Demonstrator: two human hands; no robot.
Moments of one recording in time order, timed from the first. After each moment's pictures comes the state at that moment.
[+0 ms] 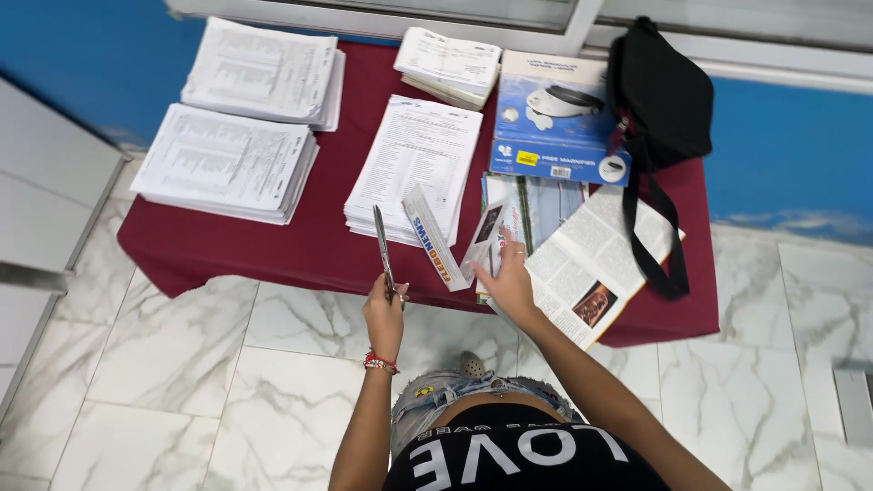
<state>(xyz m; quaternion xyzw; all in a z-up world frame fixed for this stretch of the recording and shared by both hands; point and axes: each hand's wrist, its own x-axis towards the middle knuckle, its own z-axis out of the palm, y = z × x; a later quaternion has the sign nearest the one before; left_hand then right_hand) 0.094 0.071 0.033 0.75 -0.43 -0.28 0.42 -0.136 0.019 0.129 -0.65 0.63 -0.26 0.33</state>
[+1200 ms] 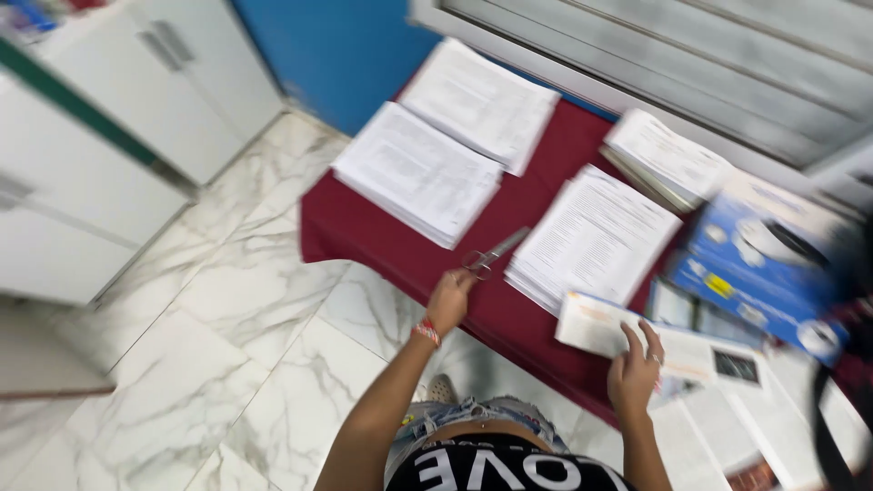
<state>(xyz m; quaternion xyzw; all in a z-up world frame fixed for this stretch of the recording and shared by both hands) 0.301 -0.012 0.022 0.65 -0.60 -0.25 0.40 -0.072 -0.027 0.032 -0.76 0.52 -0.38 0.10</state>
